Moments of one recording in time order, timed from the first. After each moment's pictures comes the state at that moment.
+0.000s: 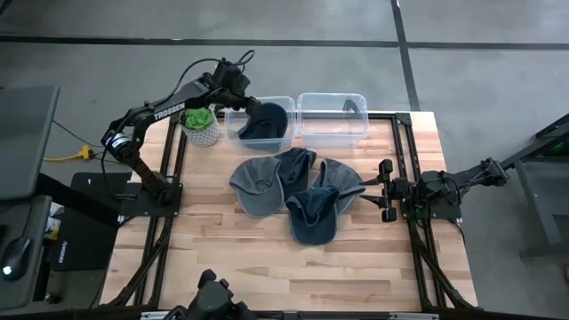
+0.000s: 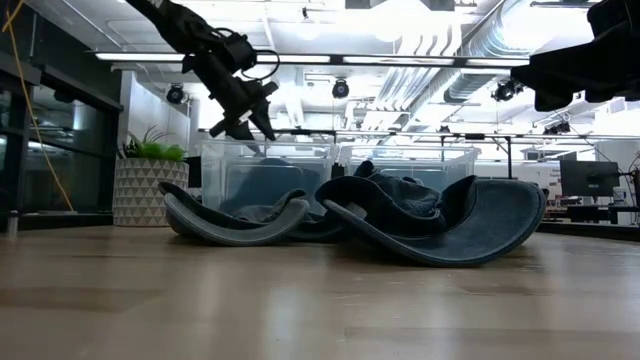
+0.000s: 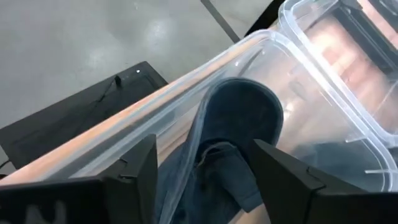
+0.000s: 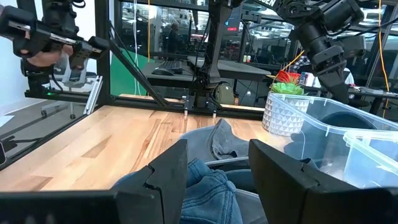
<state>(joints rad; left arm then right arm) 0.83 1.59 1.30 -0.46 0.20 -0.23 0.28 0.01 0.01 0.07 0.28 -0.11</state>
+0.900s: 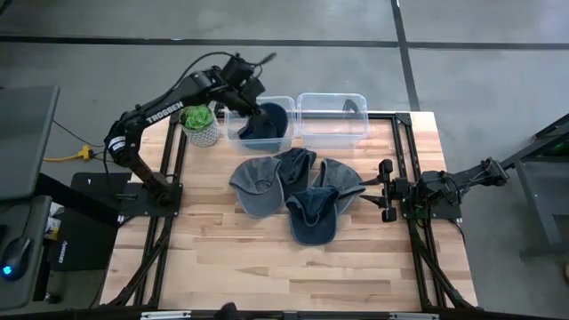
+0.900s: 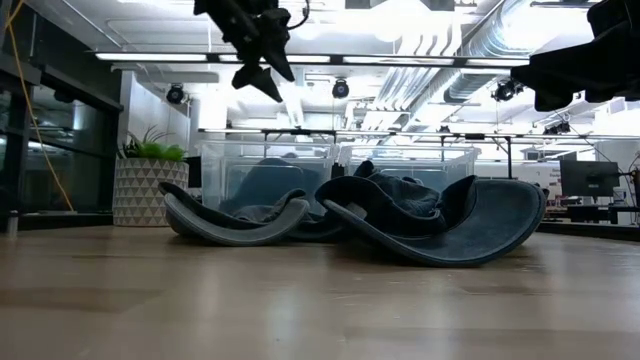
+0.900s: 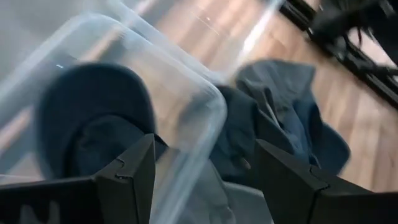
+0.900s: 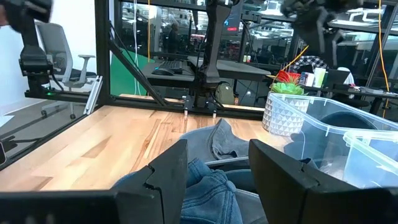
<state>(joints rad) 0.61 1.59 1.65 -0.91 0.31 -0.14 0.28 0.01 0.01 0.07 0.28 -0.11</state>
